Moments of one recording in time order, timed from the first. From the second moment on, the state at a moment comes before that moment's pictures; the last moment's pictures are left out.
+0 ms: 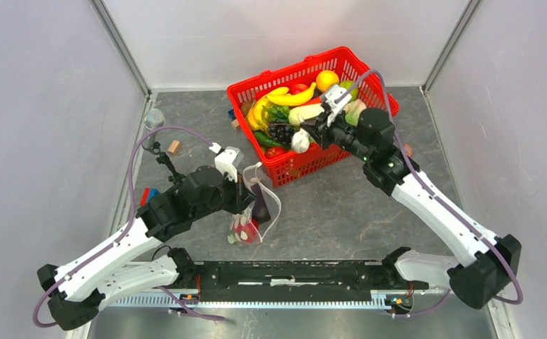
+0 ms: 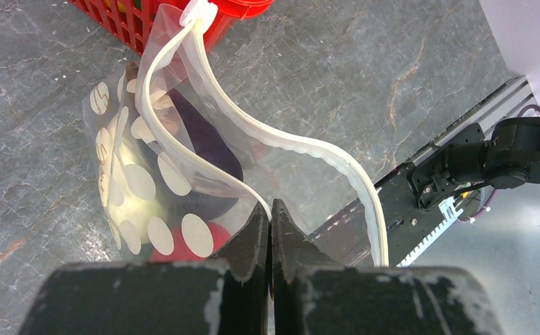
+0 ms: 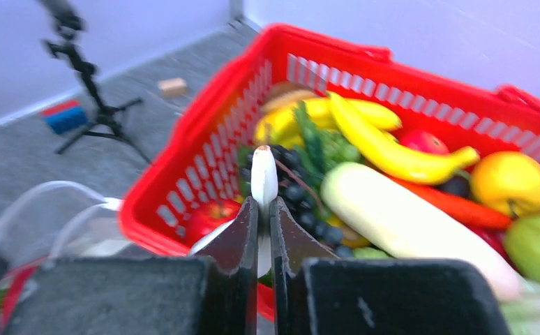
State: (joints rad) left arm -0.90 0.81 0.90 -0.62 -0.10 -0.53; right arm 0.58 1.21 1.13 -0.04 -0.21 -0.11
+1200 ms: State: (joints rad) left arm -0.90 0.77 0.94 -0.73 -0.20 -0.53; right arm 1.04 1.22 0.86 0.20 -0.21 -0.07
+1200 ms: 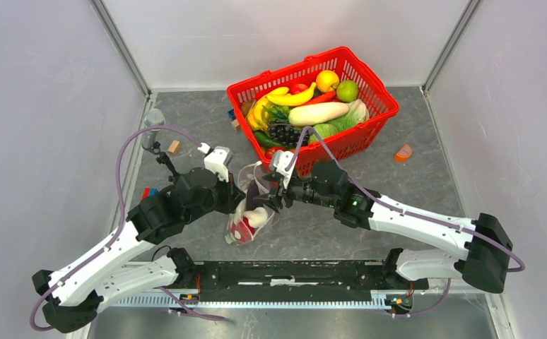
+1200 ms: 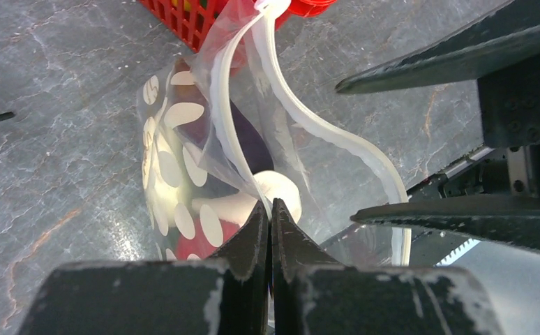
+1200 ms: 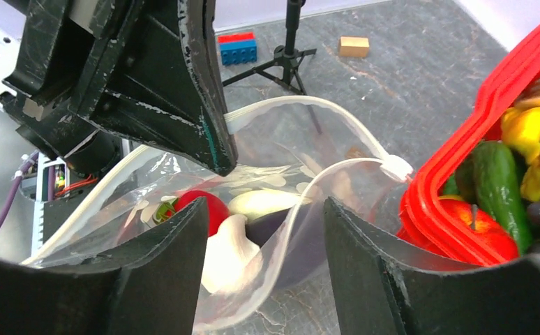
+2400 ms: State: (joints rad) left arm -0.90 0.75 0.97 -0.81 -0.18 -0.49; right arm 0.72 1.76 1.53 -0.34 0.05 -0.15
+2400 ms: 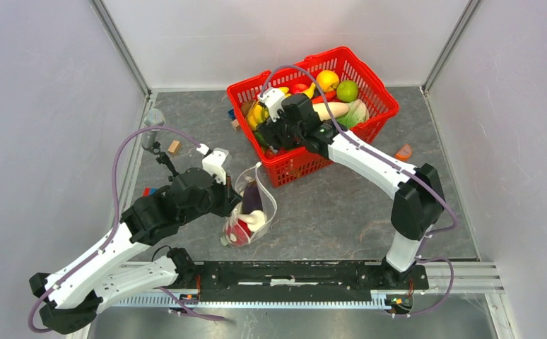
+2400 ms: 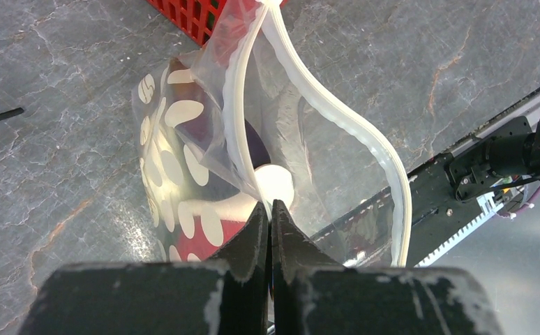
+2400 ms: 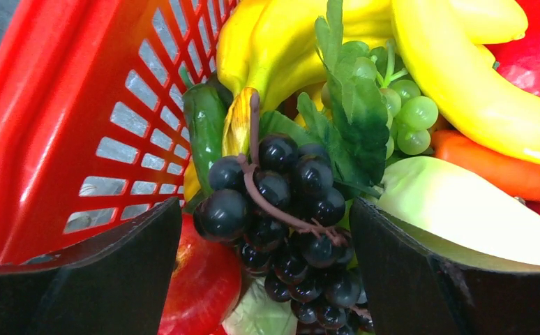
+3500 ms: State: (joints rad) left arm -0.90 0.77 0.97 -0.80 -0.17 -0.49; right arm 0.71 1.23 1.13 0.19 -0.03 -0.02
